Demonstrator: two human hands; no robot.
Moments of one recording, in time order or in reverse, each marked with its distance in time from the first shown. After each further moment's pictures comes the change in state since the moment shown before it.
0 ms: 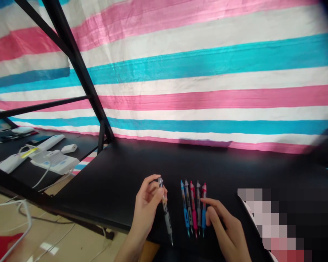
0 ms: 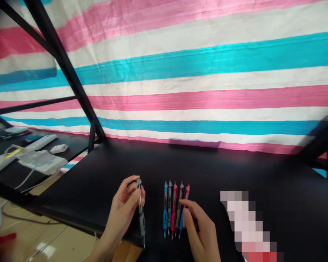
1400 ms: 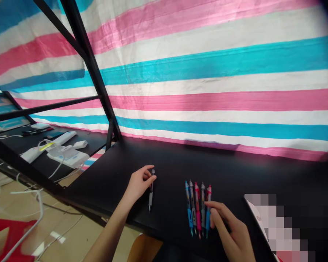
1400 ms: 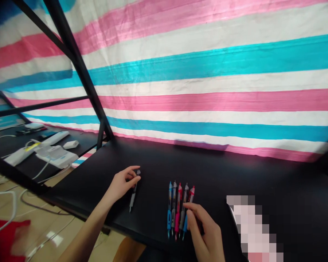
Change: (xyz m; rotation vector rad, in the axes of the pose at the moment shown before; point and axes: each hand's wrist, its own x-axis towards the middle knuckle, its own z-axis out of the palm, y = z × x) left_hand 0.066 0.018 -0.067 0.859 -0.051 0.049; right_hand 0.003 -0.007 -0.002 -0.005 0.014 -0.049
